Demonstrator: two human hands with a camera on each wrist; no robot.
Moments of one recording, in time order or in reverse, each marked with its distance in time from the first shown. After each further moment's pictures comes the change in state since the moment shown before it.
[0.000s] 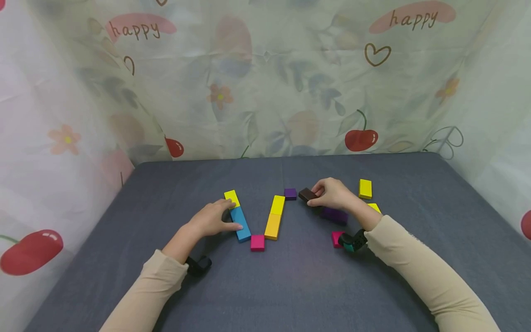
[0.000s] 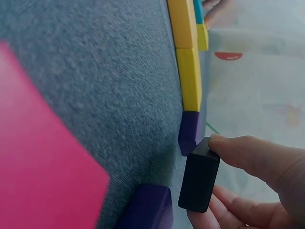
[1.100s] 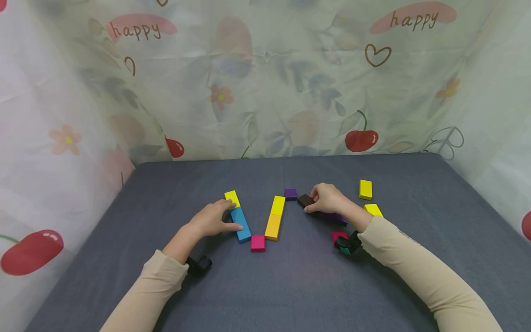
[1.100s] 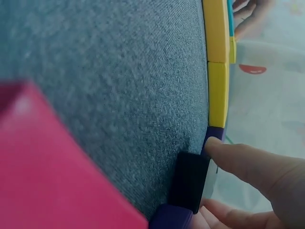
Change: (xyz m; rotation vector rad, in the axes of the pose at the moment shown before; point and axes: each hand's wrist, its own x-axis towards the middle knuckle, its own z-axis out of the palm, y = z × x) left_hand 0.000 -0.001 0.001 -0.004 -0.003 -0.003; right_hand 0.006 -0.007 0.012 -0.120 -0.039 -0.001
